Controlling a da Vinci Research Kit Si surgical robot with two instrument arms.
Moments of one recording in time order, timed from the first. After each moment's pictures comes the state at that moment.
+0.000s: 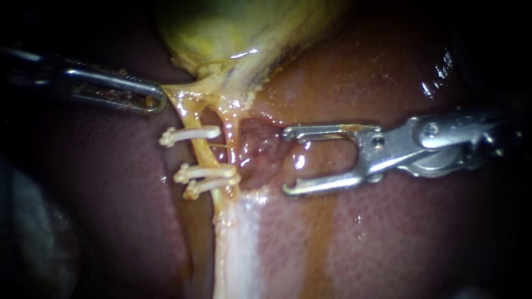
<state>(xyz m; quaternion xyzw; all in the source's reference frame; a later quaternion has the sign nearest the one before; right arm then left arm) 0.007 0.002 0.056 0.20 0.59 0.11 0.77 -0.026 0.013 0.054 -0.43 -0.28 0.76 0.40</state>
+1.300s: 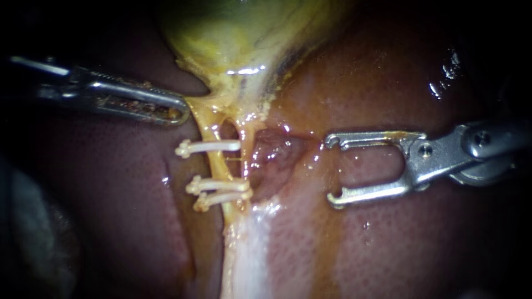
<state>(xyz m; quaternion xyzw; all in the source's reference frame) 0.003 0.001 0.055 0.20 0.57 0.08 0.79 -0.030 0.011 0.056 -0.43 -0.29 0.76 0.39</state>
